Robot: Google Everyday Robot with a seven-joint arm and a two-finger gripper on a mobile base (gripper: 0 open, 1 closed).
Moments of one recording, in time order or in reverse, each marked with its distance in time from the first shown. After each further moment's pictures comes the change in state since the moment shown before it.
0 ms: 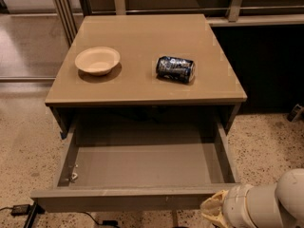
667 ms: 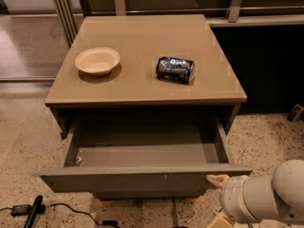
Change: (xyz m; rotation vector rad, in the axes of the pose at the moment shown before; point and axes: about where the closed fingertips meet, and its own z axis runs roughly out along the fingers) arm -0.011 -0.021 0.007 0.010 -0.029 -0.018
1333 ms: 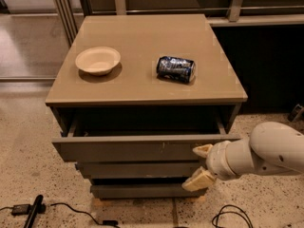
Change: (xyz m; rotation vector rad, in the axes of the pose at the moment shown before) arm -0.042 -0.080 0.034 -0.010 -0.057 -0.040
